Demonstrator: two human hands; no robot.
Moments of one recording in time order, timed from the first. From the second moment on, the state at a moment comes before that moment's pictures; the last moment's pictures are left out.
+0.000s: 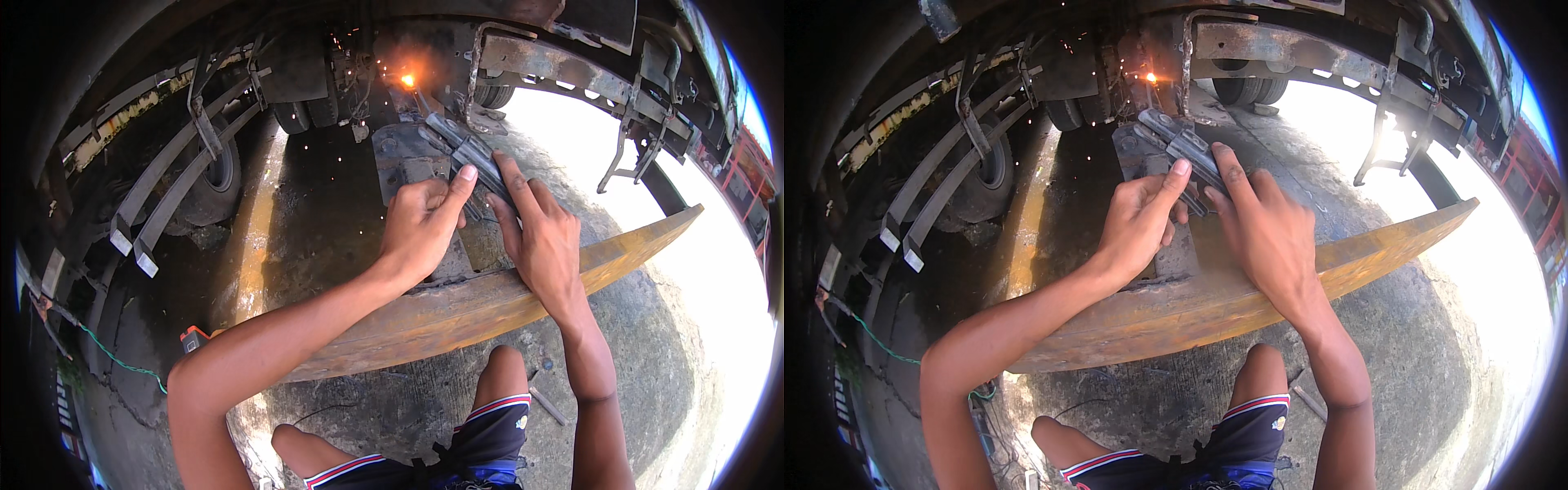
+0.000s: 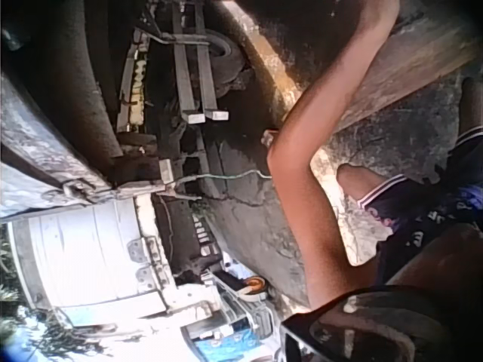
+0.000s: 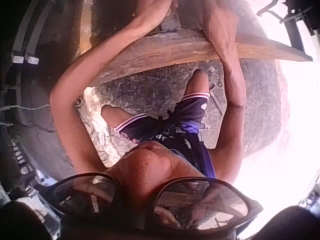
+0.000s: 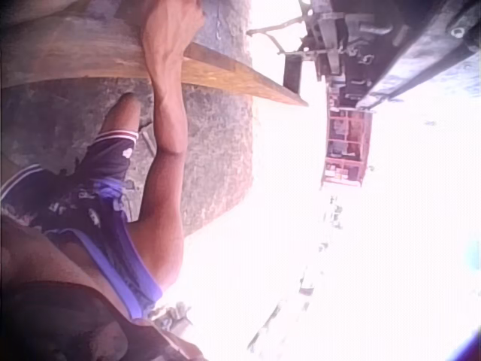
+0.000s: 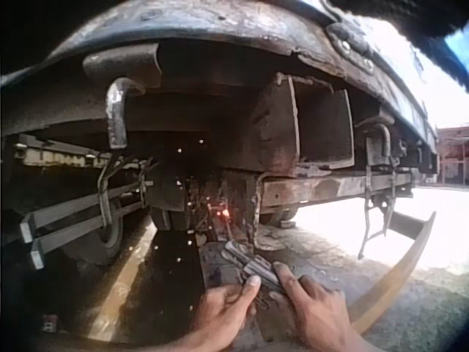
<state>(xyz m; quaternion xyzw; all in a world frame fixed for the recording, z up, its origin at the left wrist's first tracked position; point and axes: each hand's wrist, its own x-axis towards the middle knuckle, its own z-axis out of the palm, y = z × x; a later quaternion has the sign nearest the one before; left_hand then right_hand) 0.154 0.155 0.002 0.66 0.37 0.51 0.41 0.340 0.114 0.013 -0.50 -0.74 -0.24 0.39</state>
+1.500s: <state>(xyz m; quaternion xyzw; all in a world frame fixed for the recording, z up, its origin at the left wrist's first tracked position) 0.155 0.157 0.010 0.63 0.42 0.46 0.46 0.340 0.122 0.017 -0.51 -0.75 -0.22 0.36</state>
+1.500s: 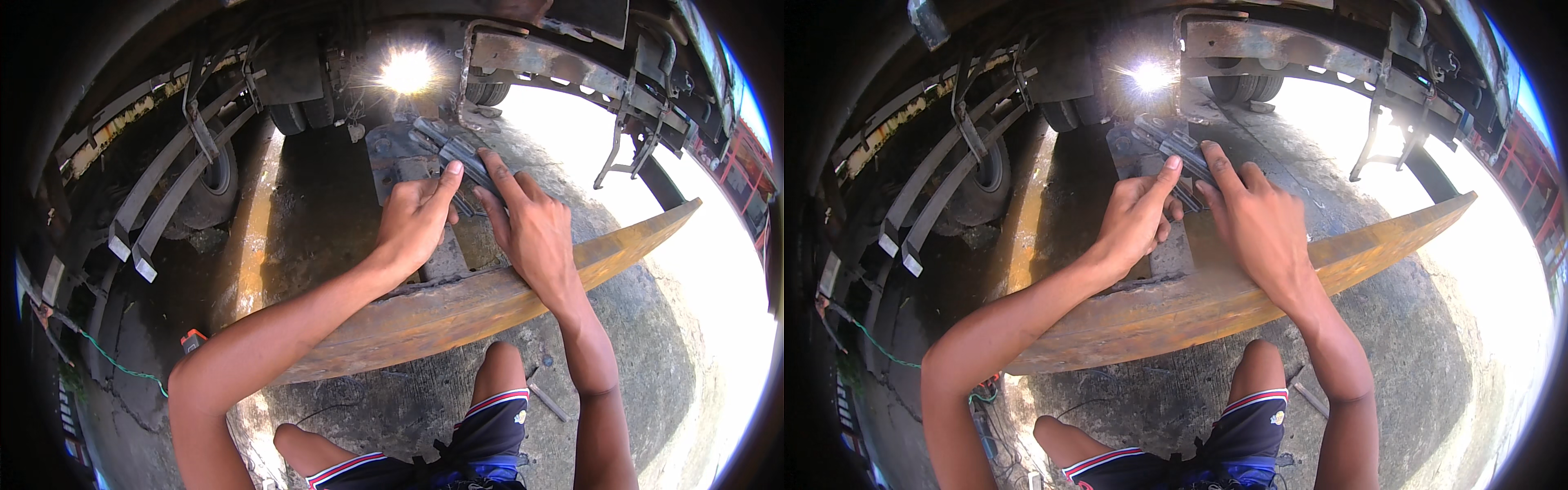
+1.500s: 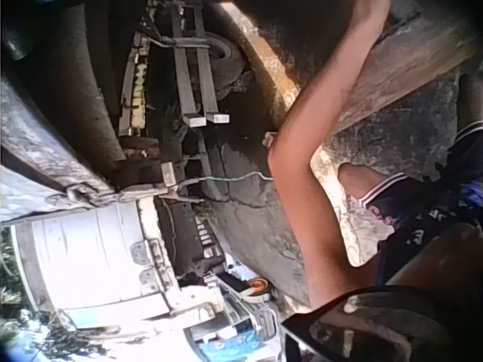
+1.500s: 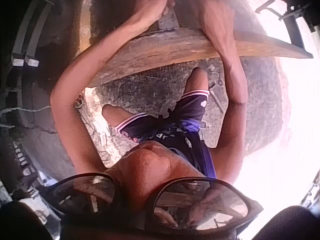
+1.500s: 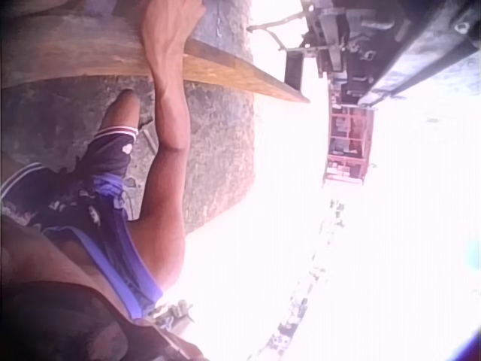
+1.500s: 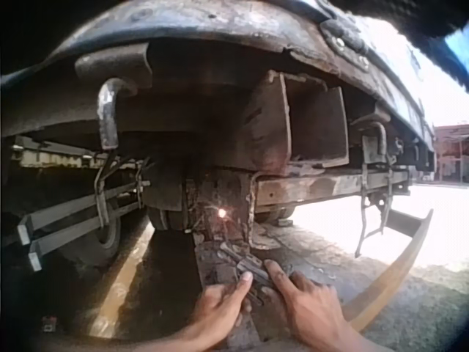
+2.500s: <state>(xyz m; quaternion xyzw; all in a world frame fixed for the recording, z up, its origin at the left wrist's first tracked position) 0.155 0.160 0.009 0.64 0.43 0.45 0.45 0.340 0.122 0.017 -0.51 -0.75 -0.22 0.36</state>
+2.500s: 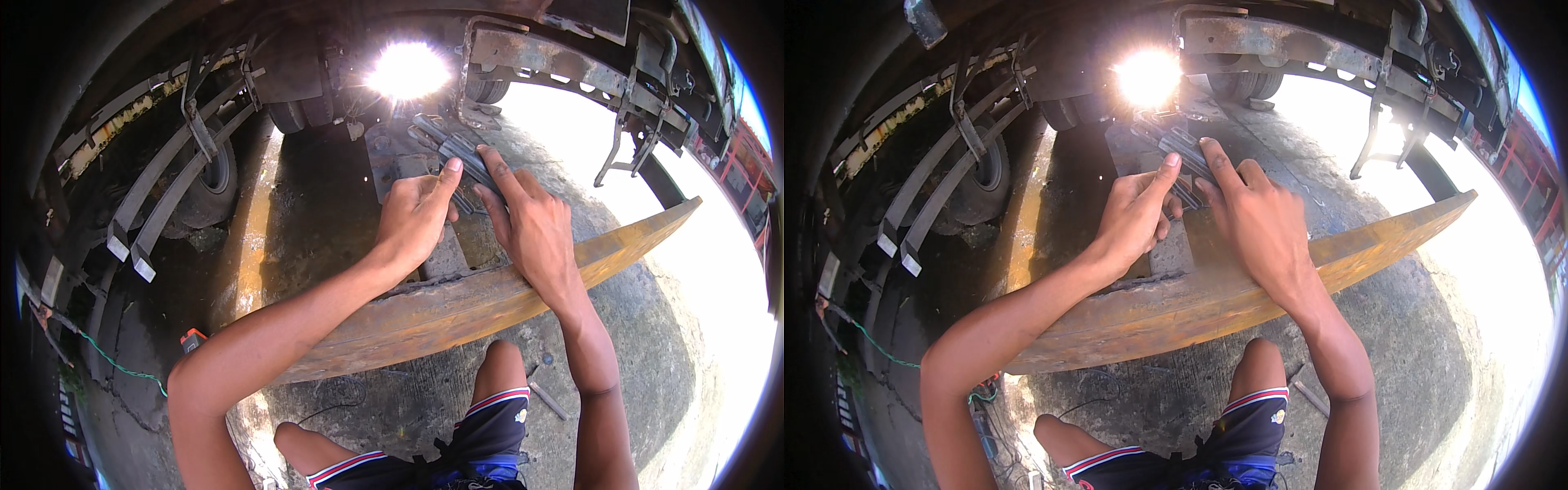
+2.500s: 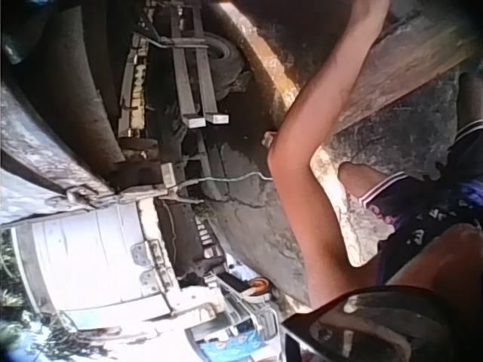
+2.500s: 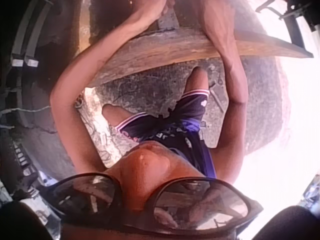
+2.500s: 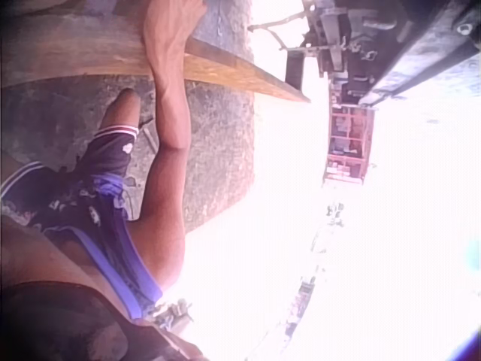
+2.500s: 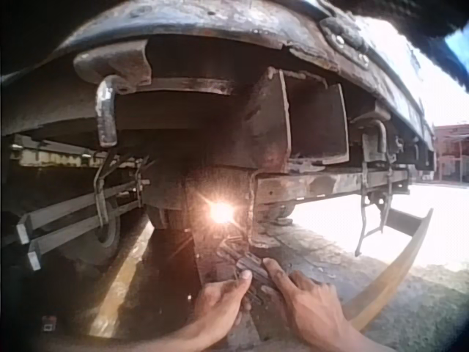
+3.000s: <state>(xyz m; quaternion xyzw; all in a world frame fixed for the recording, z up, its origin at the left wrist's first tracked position) 0.155 0.158 0.011 0.63 0.44 0.45 0.45 0.341 0.126 0.016 -0.51 -0.75 -0.22 0.36</state>
